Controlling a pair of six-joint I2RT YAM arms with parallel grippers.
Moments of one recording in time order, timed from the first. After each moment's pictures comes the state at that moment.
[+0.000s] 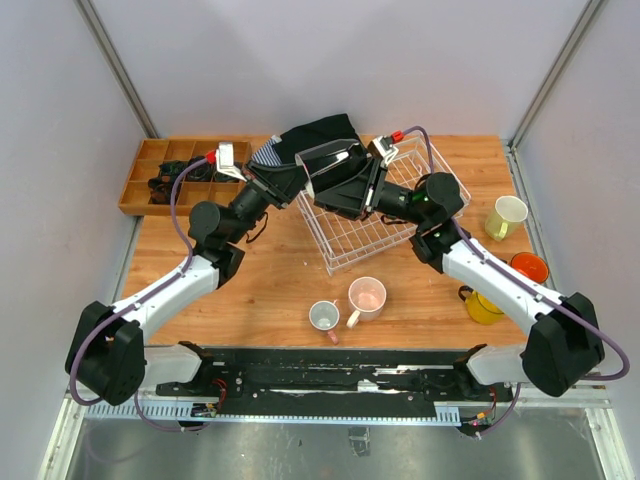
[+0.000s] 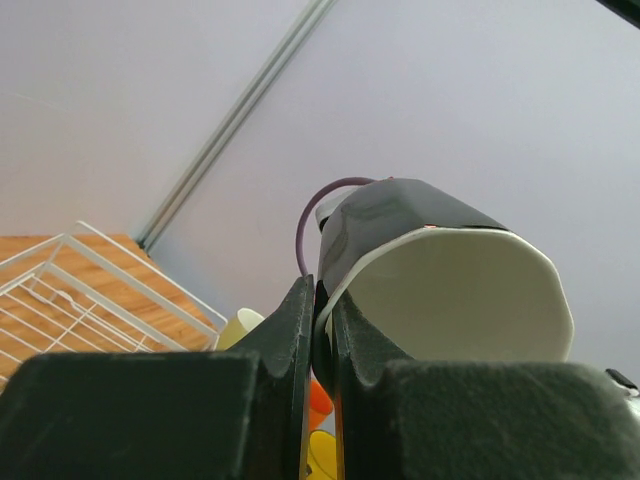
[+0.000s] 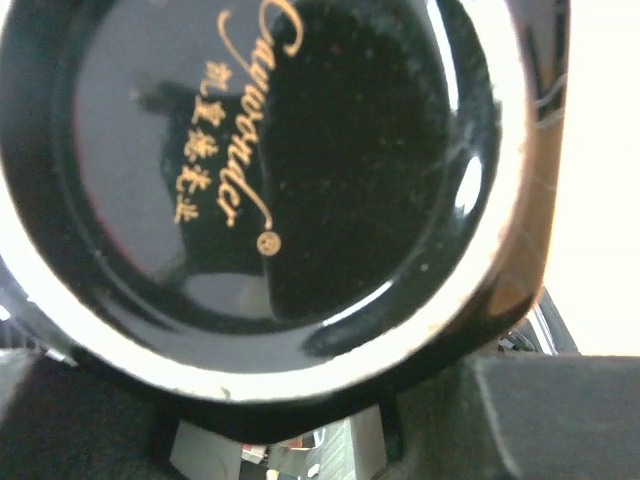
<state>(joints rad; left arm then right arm) -0.50 1.24 0.76 1.03 0.28 -0.94 0.60 1.33 1.00 0.69 -0.74 1.44</state>
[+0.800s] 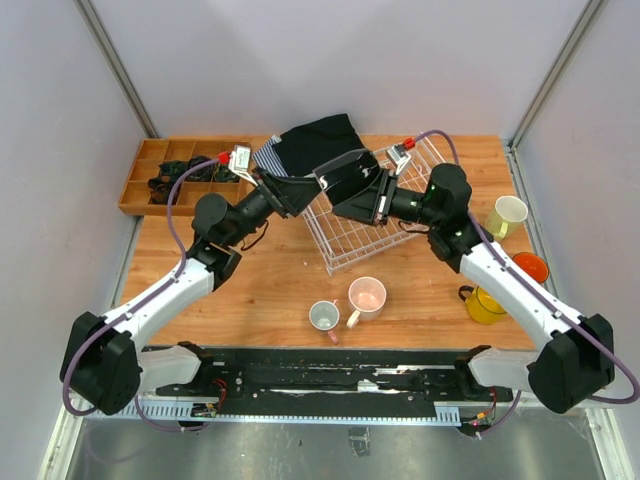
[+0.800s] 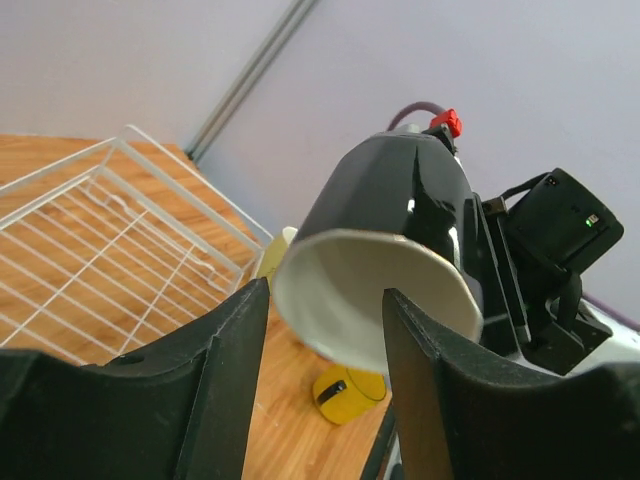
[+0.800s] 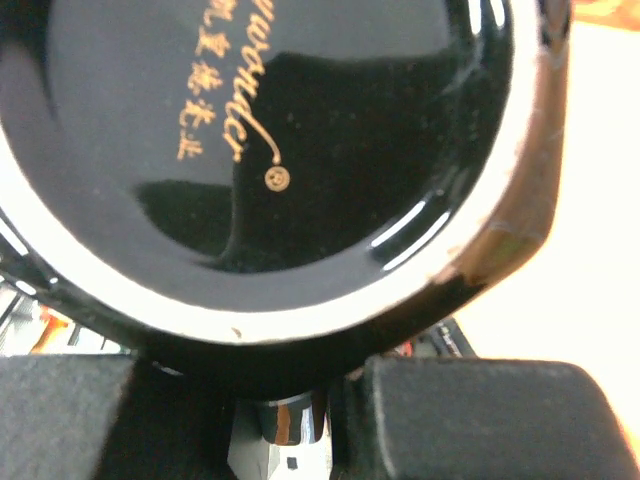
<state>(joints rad) -0.50 1.19 0.77 0.75 0.34 -0.84 0.51 1.24 1.00 0.26 -0.76 1.12</state>
